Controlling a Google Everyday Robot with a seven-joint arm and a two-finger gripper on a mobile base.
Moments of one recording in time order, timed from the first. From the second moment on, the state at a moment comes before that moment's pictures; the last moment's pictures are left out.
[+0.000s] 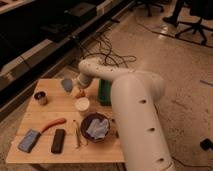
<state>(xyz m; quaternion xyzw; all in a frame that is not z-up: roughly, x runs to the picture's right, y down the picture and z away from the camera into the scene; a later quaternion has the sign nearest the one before) -0.173 0.012 0.938 -0.32 -0.08 0.37 0.87</state>
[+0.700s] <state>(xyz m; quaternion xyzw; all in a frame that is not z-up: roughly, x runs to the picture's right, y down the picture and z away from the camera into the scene) -0.188 0.026 0.957 -0.32 -0.07 0.36 0.88</state>
